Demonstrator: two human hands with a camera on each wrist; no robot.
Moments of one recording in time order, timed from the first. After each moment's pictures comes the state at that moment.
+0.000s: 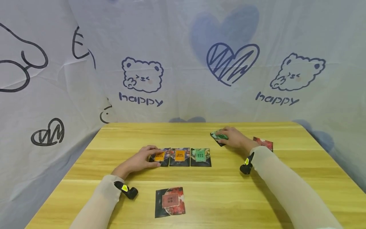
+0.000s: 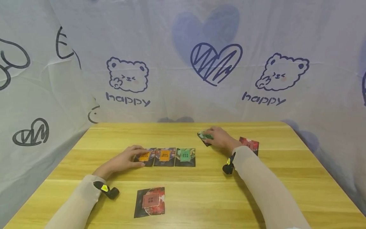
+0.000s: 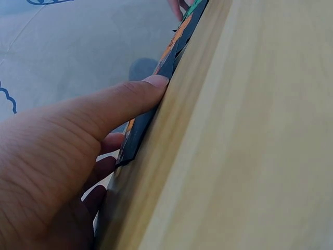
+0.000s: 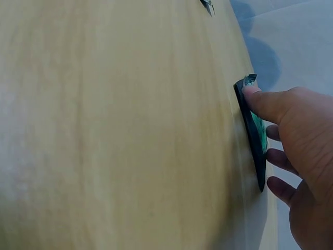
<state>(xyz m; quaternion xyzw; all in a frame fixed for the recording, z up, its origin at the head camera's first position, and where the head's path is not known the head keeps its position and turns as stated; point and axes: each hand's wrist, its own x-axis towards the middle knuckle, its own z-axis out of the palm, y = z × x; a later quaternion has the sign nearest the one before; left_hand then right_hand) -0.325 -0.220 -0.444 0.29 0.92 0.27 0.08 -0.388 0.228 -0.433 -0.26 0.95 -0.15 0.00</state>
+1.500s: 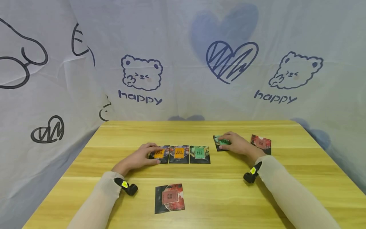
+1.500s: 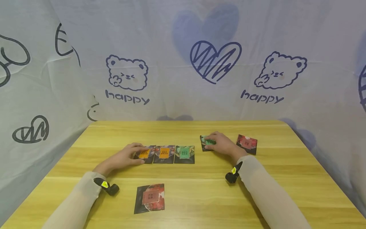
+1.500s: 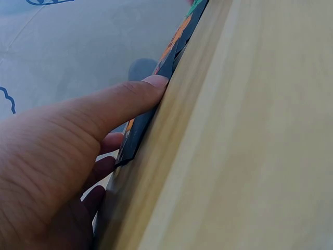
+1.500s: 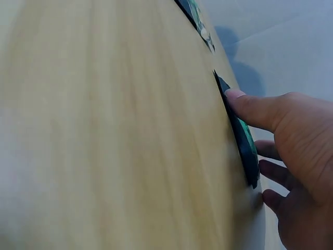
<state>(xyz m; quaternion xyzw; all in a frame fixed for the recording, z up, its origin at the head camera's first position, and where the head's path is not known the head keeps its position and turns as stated) -0.325 -0.220 -0.442 0.29 0.92 0.25 0.08 -0.351 0.232 -0.440 -0.22 0.95 -0.23 0.04</state>
